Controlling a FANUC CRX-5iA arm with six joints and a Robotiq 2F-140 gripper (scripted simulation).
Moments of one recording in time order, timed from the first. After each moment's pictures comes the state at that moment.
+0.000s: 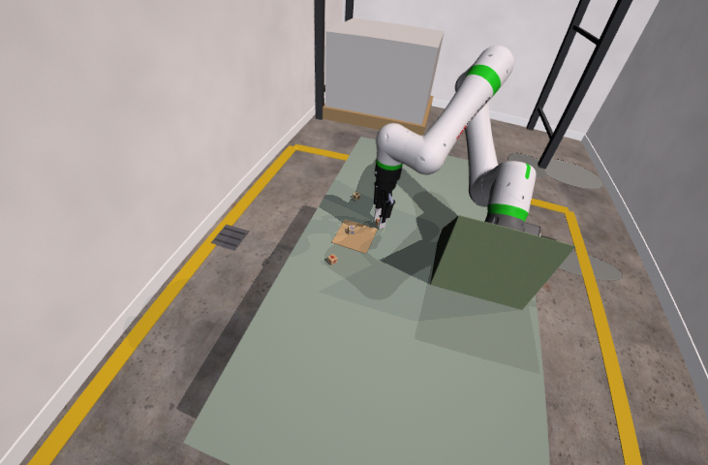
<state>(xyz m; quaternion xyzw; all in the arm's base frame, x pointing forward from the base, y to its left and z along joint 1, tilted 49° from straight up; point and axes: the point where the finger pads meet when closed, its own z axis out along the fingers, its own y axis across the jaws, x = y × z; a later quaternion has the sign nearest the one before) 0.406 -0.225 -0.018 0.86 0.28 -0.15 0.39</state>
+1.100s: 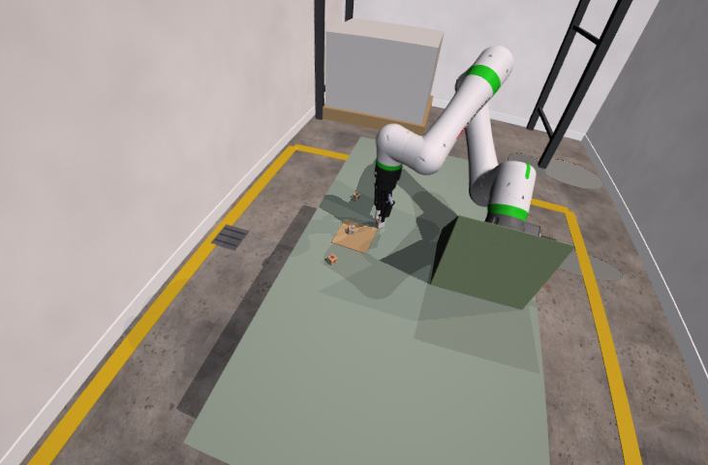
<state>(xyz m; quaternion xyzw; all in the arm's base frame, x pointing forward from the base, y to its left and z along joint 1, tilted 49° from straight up) 0.406 -0.227 -0.020 0.86 0.28 -0.15 0.39</state>
